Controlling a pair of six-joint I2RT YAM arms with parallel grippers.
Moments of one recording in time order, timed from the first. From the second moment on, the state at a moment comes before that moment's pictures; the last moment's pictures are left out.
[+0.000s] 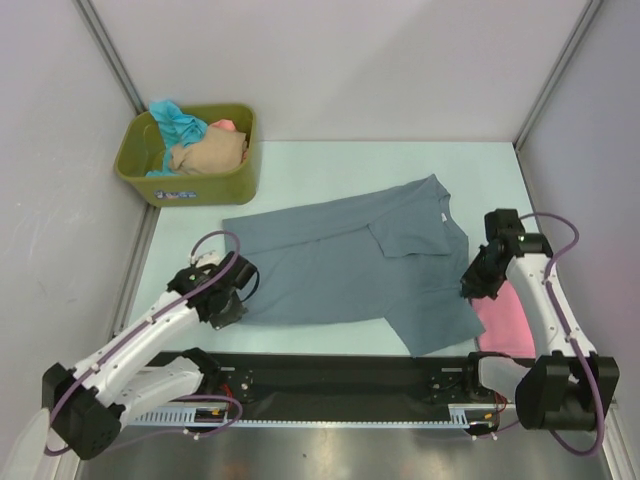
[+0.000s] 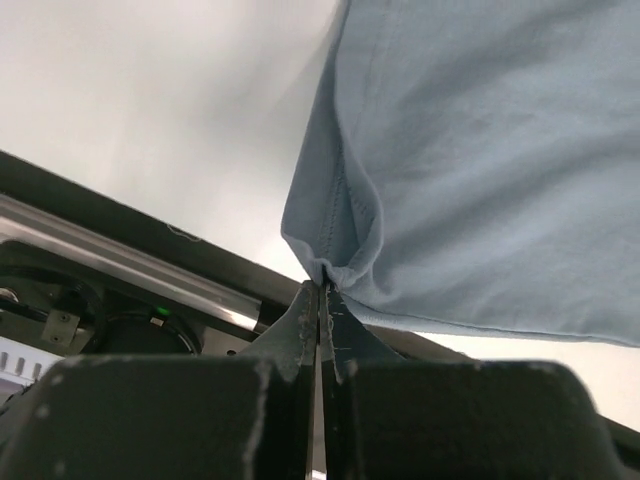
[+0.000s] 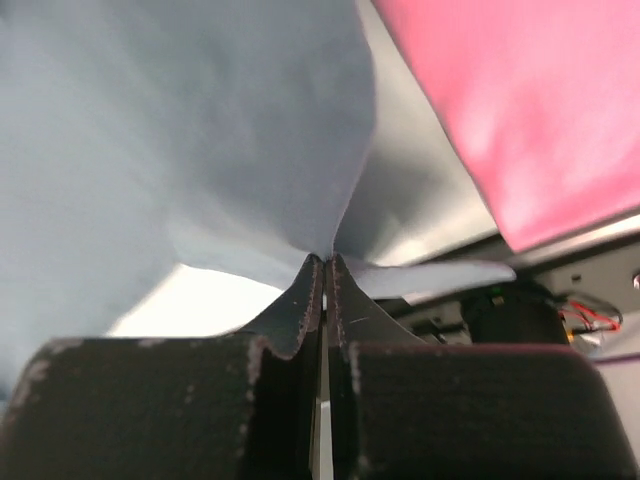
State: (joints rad) left arm -0.61 0.90 0.73 -1.19 -0.36 -1.07; right arm -0.02 1.10 0.89 -1.12 0.01 0.63
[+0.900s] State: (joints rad) left arm -0.31 1.55 1.06 -0.92 -0.33 -0.72; right arm -0.10 1.93 1.68 -0.97 -0.17 0.48
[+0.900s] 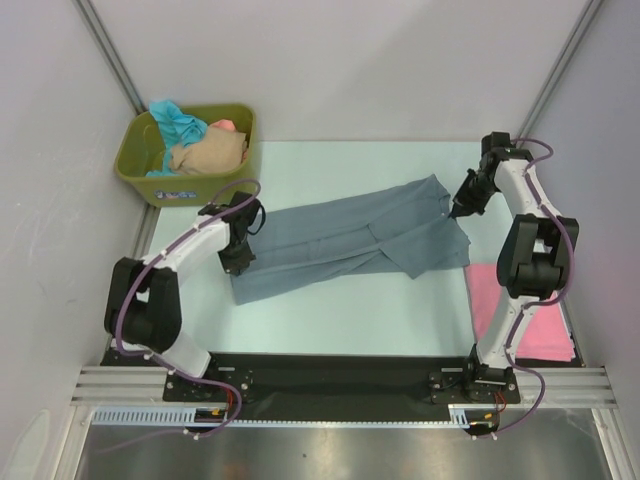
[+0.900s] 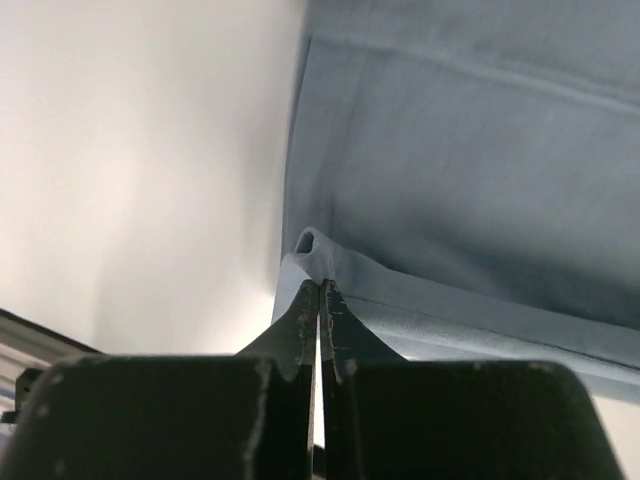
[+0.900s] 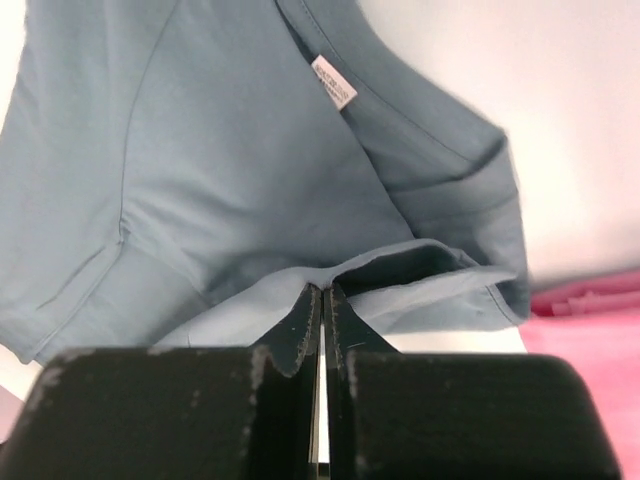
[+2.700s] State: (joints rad) left arm -0.17 1.10 0.89 -0.93 -0.21 -0.71; right arm 0.00 1.56 1.40 -1.05 -0.21 0.51
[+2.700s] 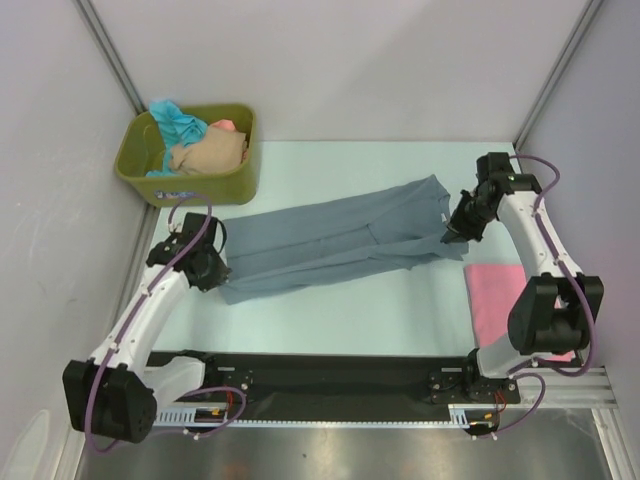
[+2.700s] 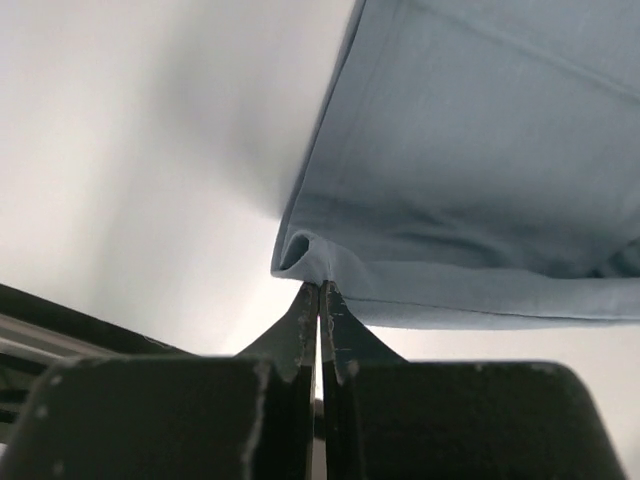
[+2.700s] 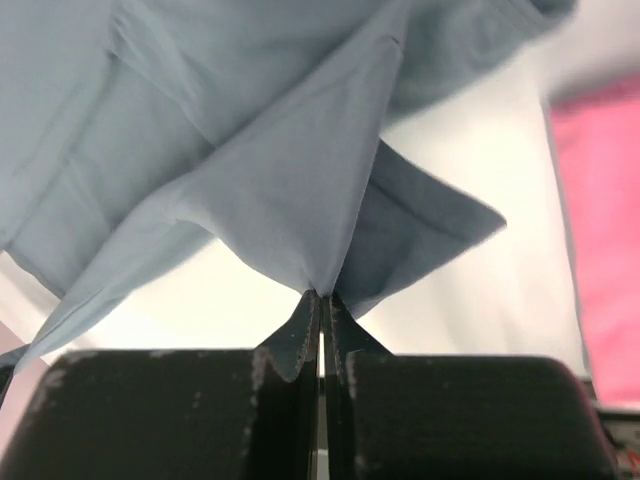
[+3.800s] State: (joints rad) left arm -0.17 0.70 0.73 -1.27 -0.15 -0.87; right arm -0.07 0.98 0.92 -1.28 -0.19 0.55
